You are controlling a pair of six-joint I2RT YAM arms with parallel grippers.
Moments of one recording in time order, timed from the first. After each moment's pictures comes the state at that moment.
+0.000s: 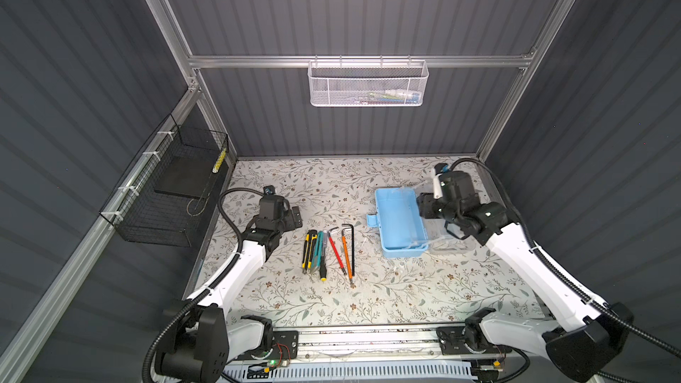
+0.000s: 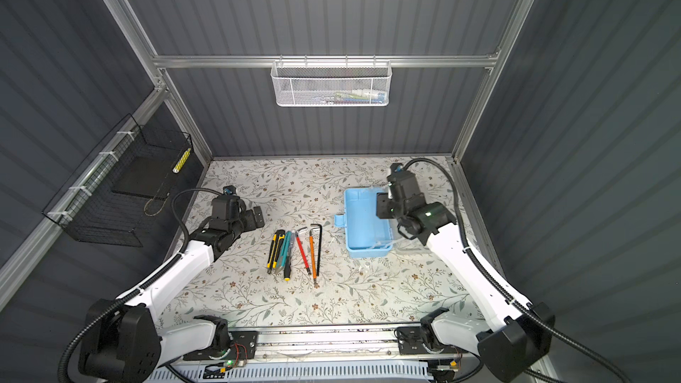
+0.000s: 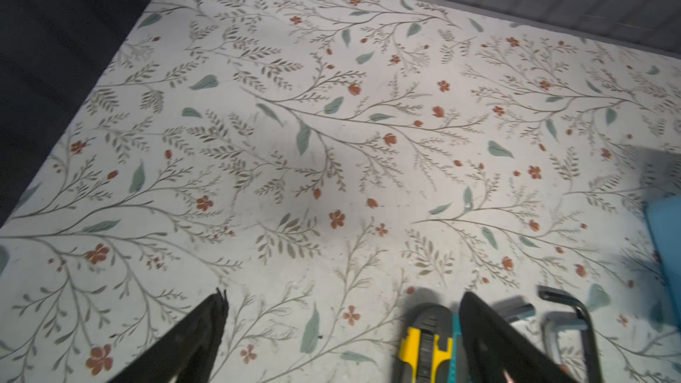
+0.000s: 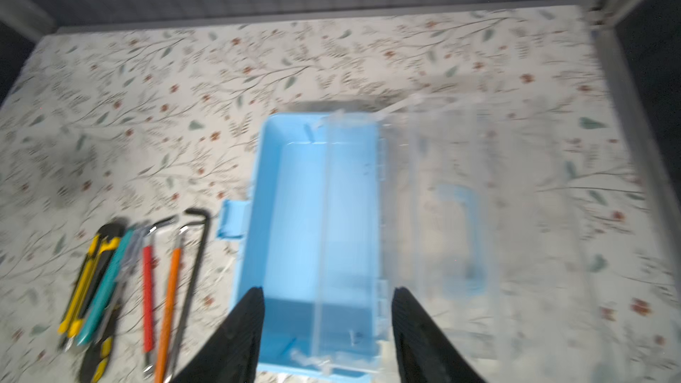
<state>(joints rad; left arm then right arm) -0.21 1.20 0.72 -0.23 -0.20 -0.30 0.54 1.23 1.17 -0.71 0.18 0.36</state>
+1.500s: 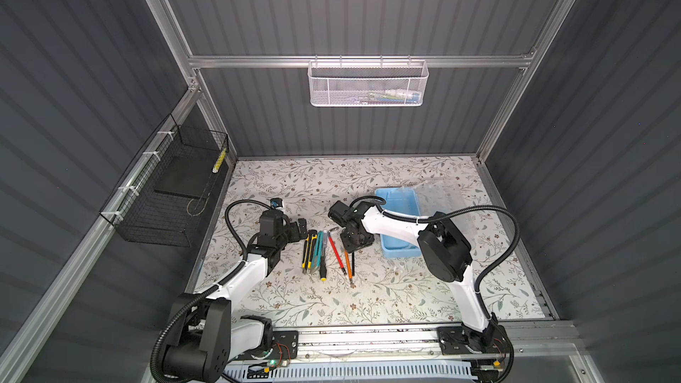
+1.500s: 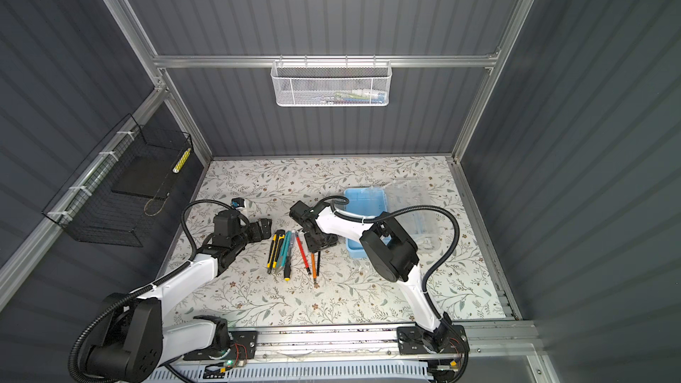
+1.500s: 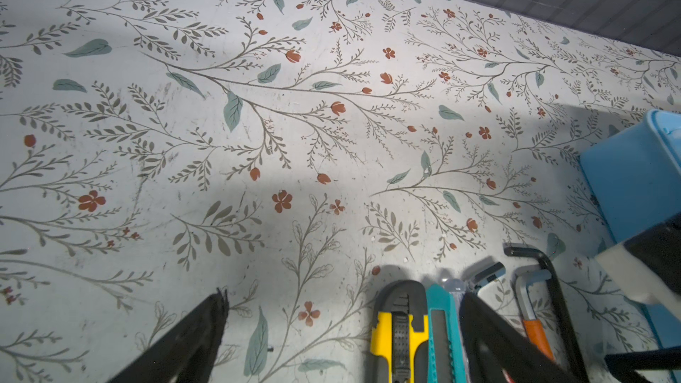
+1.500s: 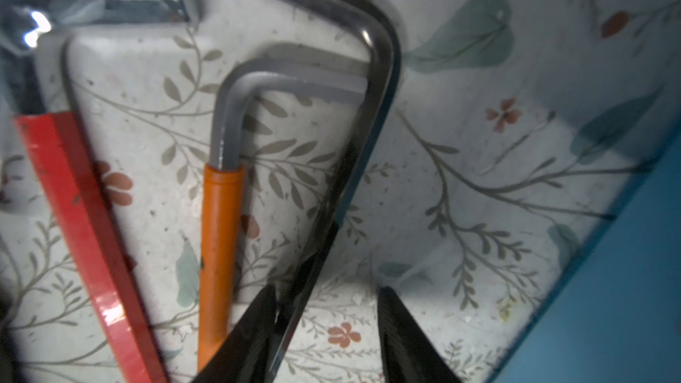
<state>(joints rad) -0.21 1.23 0.53 0.07 0.00 -0.26 0.89 2.20 1.70 -0.94 0.12 0.51</state>
